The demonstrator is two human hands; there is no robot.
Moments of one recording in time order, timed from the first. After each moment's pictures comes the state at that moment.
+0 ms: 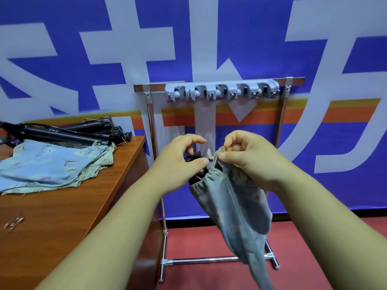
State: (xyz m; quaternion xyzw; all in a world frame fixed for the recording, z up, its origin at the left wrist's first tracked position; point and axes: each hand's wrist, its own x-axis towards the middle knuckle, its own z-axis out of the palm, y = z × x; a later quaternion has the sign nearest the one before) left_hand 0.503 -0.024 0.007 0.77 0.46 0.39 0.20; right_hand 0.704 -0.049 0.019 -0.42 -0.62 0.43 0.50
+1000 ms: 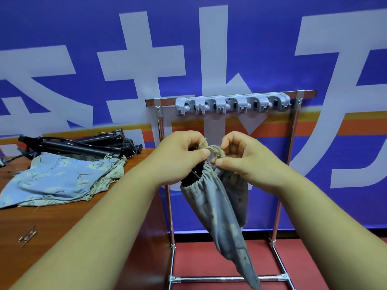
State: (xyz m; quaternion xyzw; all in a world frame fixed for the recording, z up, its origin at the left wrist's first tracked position) left_hand 0.486 -0.013 0.061 0.80 0.45 0.35 0.20; right_hand 0.690 -0.019 0.035 -0.34 -0.70 0.41 0.48
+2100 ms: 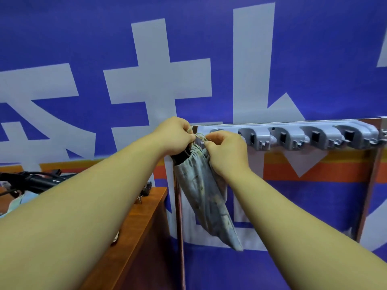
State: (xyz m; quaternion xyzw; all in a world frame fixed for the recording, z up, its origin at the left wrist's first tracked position) left_hand 0.429 0.239 0.120 0.71 0.62 0.33 0.05; right_hand 0.575 0.252 0.054 -0.47 -0.64 0.16 0.59
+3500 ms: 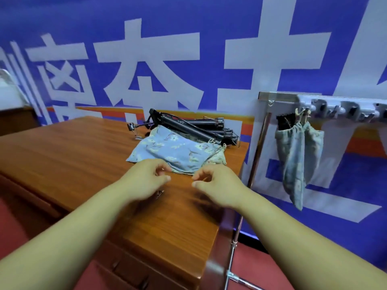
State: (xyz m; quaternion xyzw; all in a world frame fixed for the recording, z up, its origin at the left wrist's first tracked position) left_hand 0.155 -0.083 -0.020 0.60 0.74 0.29 0.12; right_hand 0.371 0.000 -0.031 -0.34 -0.86 0.28 0.26
